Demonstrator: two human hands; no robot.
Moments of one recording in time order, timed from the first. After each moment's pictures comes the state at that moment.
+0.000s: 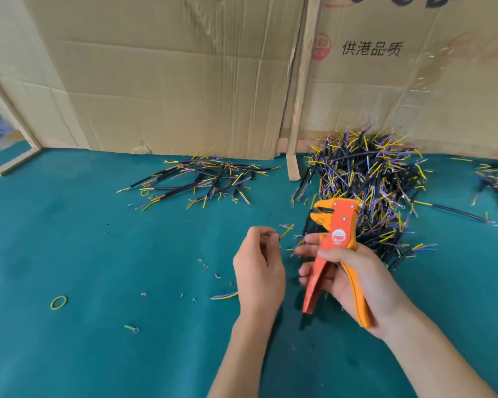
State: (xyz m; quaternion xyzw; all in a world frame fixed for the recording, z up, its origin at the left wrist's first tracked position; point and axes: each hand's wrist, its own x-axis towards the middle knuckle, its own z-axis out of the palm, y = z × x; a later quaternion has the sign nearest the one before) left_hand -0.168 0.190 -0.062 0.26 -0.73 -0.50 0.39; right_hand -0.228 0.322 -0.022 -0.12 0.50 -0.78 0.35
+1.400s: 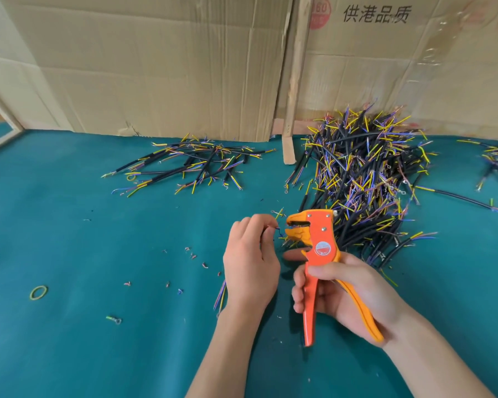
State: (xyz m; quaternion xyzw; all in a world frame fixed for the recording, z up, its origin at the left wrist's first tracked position) left_hand -0.172 0.194 -0.070 0.21 -0.81 -0.34 0.43; right_hand -0.233 0.344 -0.041 -0.14 0.46 -0.72 0.50
